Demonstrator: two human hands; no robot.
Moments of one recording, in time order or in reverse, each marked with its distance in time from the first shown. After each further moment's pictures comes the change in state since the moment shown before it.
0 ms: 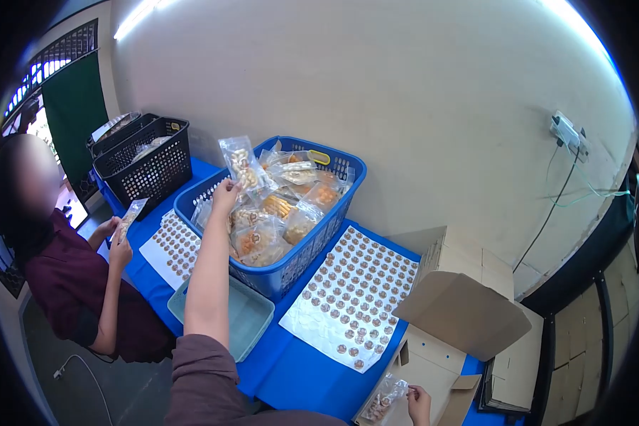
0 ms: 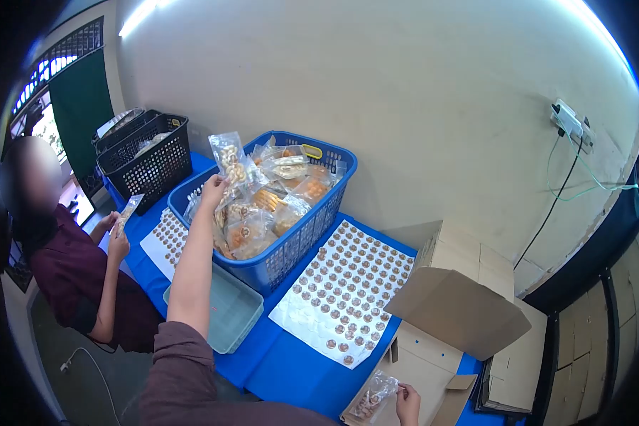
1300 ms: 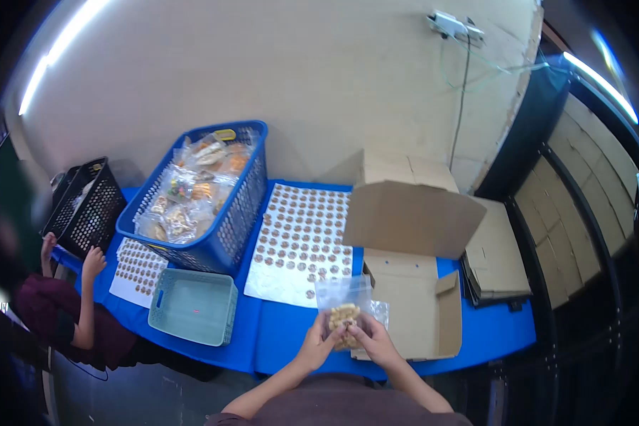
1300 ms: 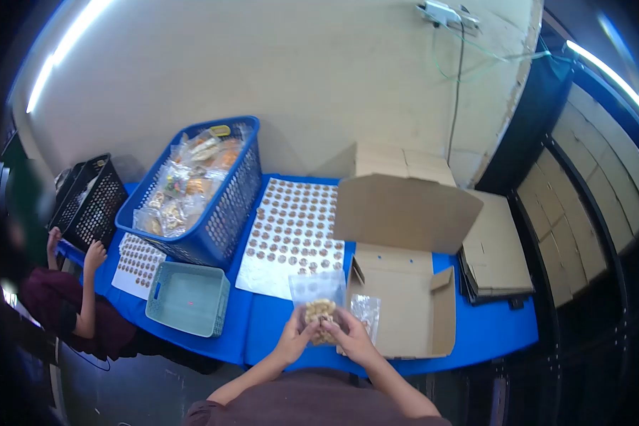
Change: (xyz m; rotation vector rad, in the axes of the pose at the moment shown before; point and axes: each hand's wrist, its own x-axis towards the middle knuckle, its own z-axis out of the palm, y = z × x) left_hand -0.521 0.153 0.031 -0.765 -1.004 -0.207; right_hand -0.077 -0.169 0.016 0.927 -0.249 -0.089
